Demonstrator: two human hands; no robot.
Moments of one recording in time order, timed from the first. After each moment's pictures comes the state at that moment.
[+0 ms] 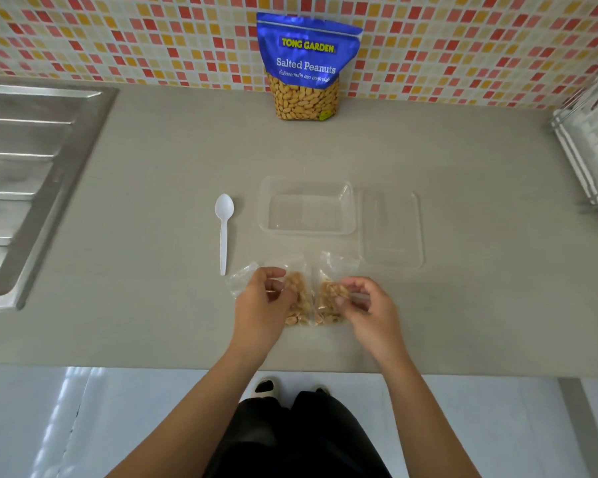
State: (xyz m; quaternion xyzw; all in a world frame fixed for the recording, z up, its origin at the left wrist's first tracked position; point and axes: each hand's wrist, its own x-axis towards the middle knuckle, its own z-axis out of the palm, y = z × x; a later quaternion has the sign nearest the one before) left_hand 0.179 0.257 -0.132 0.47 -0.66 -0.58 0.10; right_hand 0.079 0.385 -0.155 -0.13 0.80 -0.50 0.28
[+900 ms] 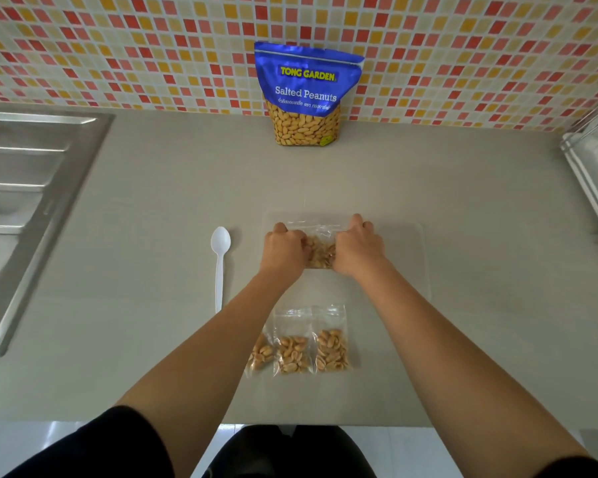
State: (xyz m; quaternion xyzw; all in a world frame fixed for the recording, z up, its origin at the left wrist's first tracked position) left_hand 0.044 0.167 -0.168 0.34 -0.90 -0.26 -0.03; right_hand -0.043 0.260 -0.138 -0.37 0.91 0.08 0.19
